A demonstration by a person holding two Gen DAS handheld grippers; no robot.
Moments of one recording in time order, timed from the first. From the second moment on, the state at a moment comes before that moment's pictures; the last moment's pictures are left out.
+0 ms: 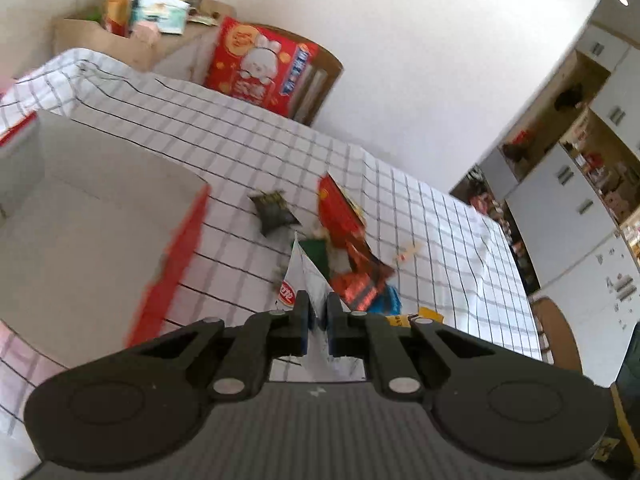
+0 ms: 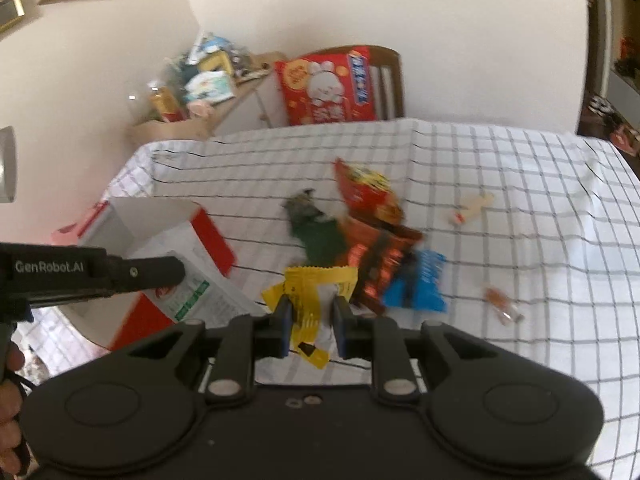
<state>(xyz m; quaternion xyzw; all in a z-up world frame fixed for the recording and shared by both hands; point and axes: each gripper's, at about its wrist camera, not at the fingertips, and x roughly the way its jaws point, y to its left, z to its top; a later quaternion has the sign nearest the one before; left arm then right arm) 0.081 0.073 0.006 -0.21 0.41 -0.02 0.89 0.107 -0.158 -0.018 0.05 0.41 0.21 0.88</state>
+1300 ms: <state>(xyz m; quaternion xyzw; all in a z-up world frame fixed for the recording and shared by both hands) 0.071 0.241 -0.034 -0.18 0.41 0.16 0.88 0.127 0.083 -0.051 -0.09 0.44 0.35 0.82</state>
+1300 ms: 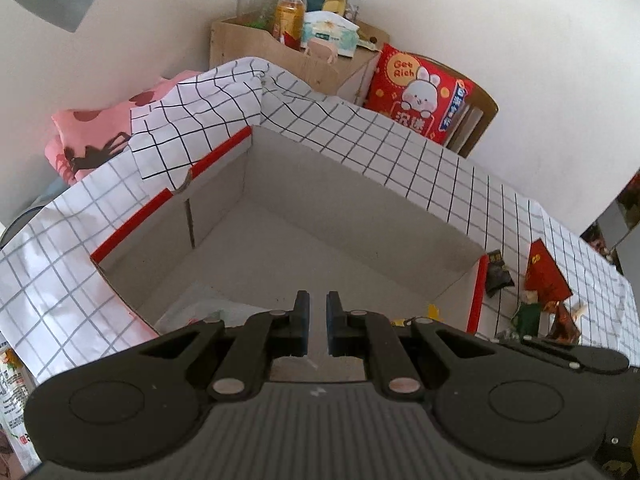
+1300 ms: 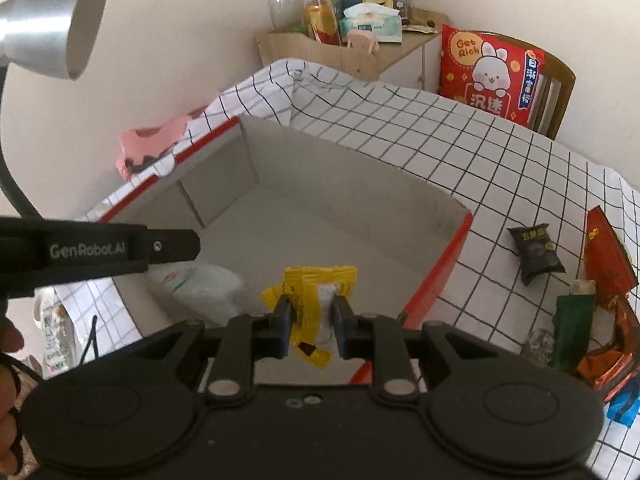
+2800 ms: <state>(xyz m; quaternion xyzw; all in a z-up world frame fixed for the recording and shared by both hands) 0.065 0.120 0.002 -0.13 0.37 0.11 0.91 0.111 -0.104 0.000 0.03 0.39 0.27 0.88</state>
